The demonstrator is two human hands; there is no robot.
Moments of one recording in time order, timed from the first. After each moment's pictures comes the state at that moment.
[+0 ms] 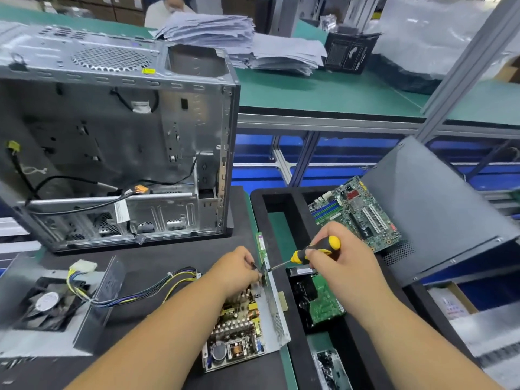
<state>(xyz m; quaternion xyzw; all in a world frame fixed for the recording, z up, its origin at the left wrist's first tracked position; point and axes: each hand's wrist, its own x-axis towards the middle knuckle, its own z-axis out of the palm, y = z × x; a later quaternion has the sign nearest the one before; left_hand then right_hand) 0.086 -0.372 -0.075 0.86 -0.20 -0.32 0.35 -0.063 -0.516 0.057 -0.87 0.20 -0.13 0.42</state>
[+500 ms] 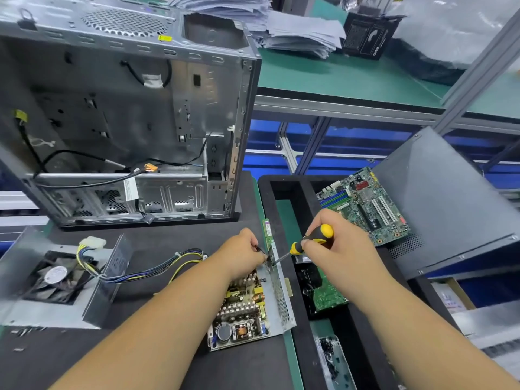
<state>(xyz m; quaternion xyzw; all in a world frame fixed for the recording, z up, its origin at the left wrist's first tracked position) 0.088 -0.369 -0.075 0.85 -0.20 -0.32 0.36 -0.049 -0.506 0.055 -0.93 0.16 -0.09 0.33</state>
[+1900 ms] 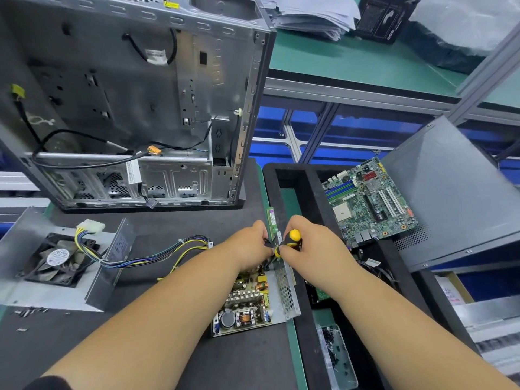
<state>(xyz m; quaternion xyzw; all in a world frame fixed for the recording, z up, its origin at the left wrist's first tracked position) 0.084 -0.377 -0.073 0.86 -0.27 -0.32 0.29 -0.025 -0.487 0.019 -0.97 0.13 0.03 0.22</state>
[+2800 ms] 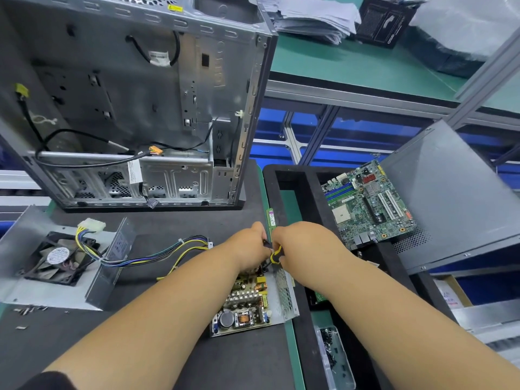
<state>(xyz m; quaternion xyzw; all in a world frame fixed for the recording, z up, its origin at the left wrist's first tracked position) 0.081 -0.375 -0.067 0.86 -0.25 -0.34 0.30 -0.006 -0.467 0.042 -0.99 0.01 0.17 -0.03</state>
